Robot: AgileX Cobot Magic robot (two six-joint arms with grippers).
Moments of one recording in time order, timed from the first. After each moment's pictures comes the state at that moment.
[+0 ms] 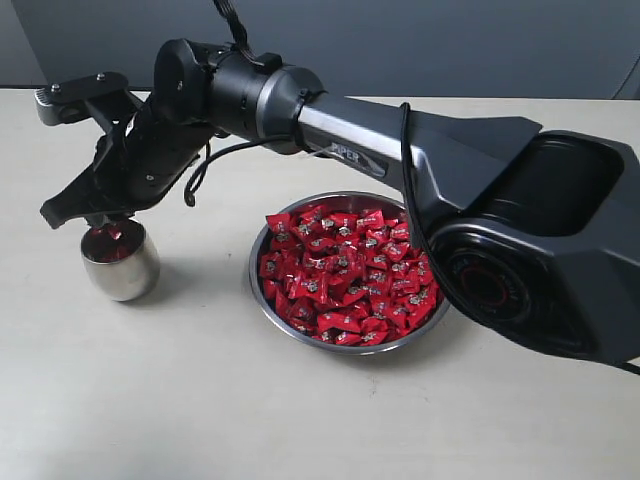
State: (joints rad) left arm 0.12 0.00 0.00 0.05 0.29 -0.02; right arm 0.99 2.46 -2.21 0.48 0.82 -0.33
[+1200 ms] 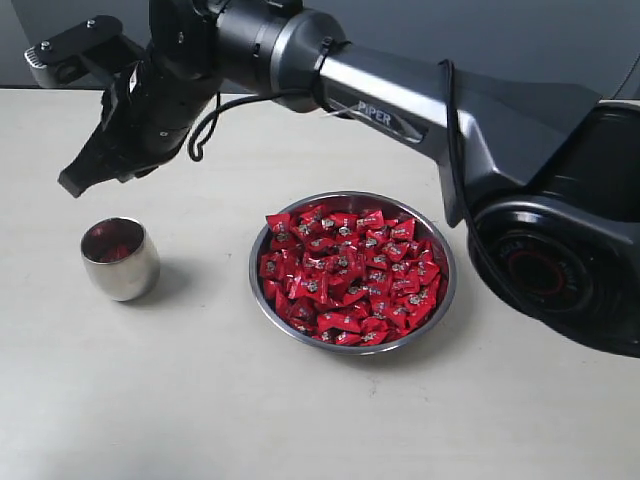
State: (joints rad) left arm 0.12 0.00 0.00 0.05 0.29 -0.02; right arm 0.99 2.36 -2.21 0.26 0.87 -0.32
